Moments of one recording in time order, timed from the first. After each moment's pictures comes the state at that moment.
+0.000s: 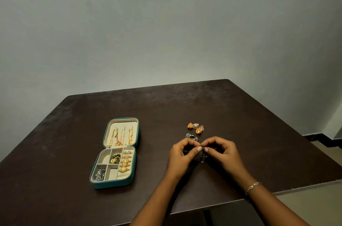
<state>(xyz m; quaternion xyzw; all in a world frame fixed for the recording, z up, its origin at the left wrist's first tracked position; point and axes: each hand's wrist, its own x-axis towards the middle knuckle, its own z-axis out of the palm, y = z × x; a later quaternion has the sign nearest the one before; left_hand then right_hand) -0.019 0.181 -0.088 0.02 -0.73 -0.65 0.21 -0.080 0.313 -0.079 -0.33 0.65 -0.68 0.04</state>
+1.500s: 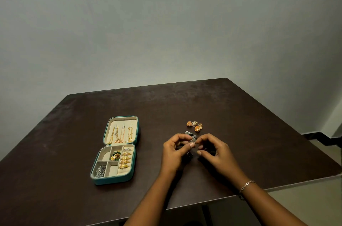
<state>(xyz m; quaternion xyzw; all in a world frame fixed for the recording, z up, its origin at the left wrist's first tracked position) -0.010 0.176 -0.079 0.07 -0.65 -0.72 0.23 -0.066 0.313 -0.073 -0.37 0.74 -0.57 0.00</state>
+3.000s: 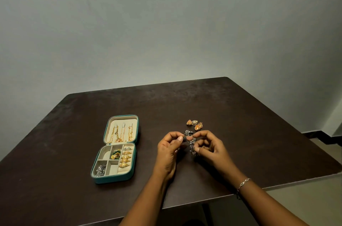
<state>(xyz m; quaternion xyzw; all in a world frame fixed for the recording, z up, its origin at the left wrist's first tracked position) -0.002 0.168 -0.074 0.07 -0.51 -0.84 0.18 -0.065 0.300 -0.079 -0.31 0.62 -0.71 0.14</state>
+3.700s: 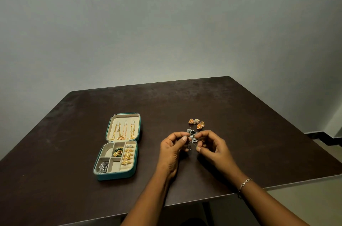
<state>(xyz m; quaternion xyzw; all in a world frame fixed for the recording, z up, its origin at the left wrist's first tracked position) -0.001 0.173 -0.071 0.11 -0.55 -0.80 0.20 -0.061 0.301 -0.075 -0.33 0.66 -0.67 0.10</state>
